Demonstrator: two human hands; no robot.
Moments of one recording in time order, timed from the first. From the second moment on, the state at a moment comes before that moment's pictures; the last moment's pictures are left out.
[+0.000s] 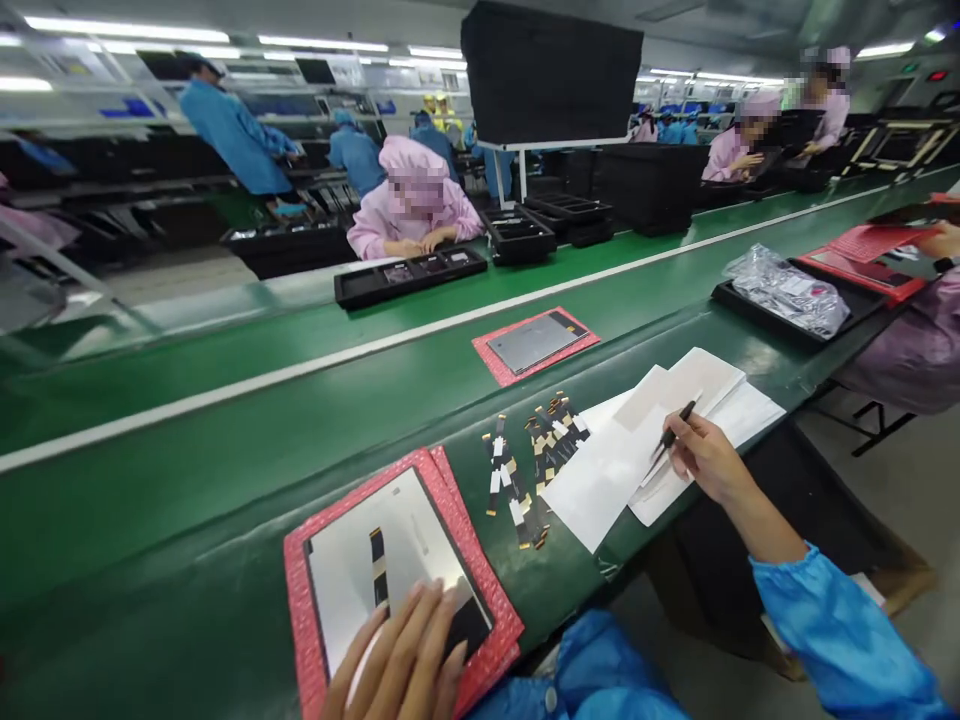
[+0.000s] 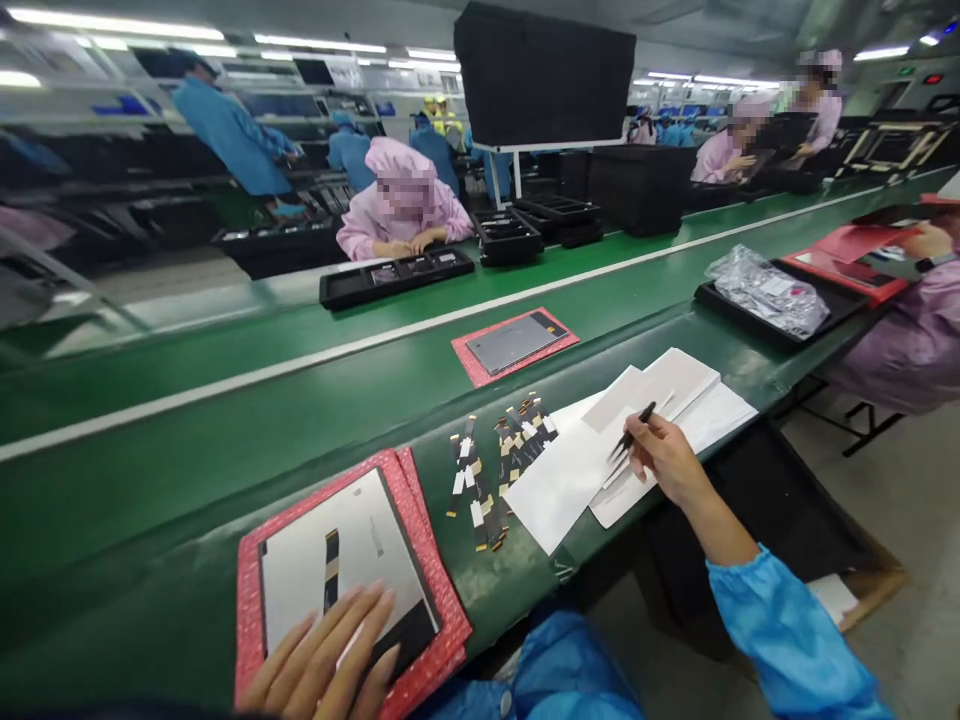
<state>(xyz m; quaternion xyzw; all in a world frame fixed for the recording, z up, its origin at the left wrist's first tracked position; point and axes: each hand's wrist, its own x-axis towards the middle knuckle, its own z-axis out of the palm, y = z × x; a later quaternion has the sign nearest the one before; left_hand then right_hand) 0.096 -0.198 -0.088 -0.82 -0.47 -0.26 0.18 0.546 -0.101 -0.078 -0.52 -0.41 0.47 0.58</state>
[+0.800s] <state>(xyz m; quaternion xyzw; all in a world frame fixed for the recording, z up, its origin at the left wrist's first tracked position) 0.294 -0.060 -0.072 -0.98 -0.18 -0.12 0.02 0.612 -0.037 -0.080 -0.48 -0.56 0.43 0.52</state>
